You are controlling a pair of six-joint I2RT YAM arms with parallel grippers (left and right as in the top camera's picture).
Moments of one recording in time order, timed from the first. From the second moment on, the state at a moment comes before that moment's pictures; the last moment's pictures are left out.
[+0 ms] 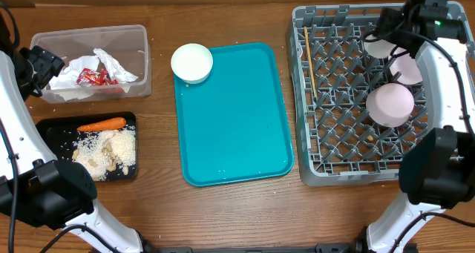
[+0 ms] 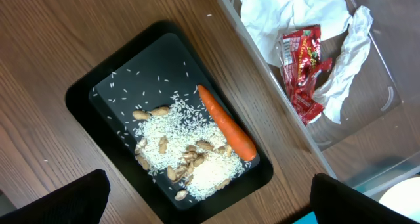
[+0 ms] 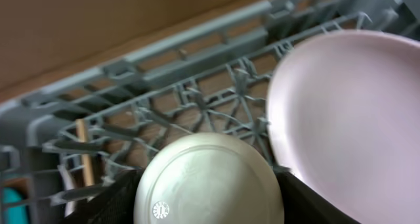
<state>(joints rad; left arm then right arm) 0.46 1.97 2.21 -1.58 -0.12 -0.60 -0.17 1.98 1.82 -0.73 0.03 0.20</state>
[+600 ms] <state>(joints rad) 0.46 1.97 2.21 -1.58 -0.12 -0.60 -0.12 1.97 1.85 -0.86 -0.09 0.20</state>
